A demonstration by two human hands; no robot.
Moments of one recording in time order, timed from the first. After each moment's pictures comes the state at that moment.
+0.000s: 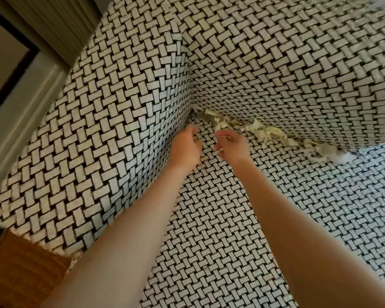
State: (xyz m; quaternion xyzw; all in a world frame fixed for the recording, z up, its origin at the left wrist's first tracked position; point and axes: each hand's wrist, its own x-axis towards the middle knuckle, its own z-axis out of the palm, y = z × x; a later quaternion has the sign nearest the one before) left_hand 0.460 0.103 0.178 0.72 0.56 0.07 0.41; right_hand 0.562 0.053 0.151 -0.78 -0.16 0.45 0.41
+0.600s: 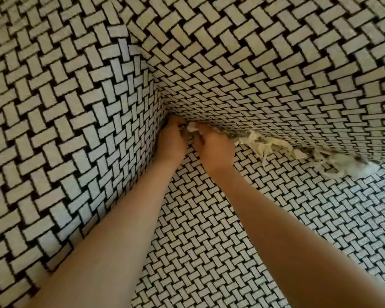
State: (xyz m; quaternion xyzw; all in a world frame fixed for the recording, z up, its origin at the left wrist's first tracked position) left_hand 0.517 0.177 0.095 0.72 0.57 0.05 0.40; right_hand 0.591 0.111 0.077 -0.85 -0.45 0.19 0.19
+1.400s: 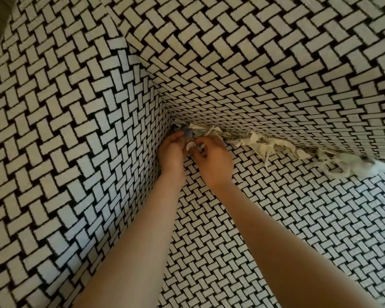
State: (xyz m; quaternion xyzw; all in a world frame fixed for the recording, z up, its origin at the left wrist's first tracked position) left_hand 0.518 0.156 0.101 0.26 0.64 0.29 0.66; right_hand 0.572 0.095 0.074 -0.84 -0.37 0.25 0.30
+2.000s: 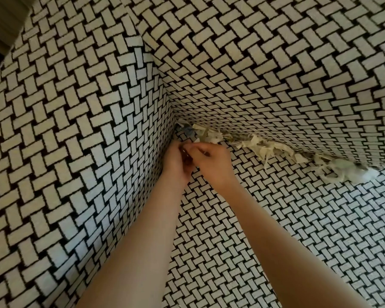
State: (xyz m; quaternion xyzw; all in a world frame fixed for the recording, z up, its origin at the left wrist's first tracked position) left_hand 0.508 0.148 0.108 0.09 0.59 0.23 0.77; right_hand 0.568 0.090 0.118 -0.73 -0.28 0.43 0.46
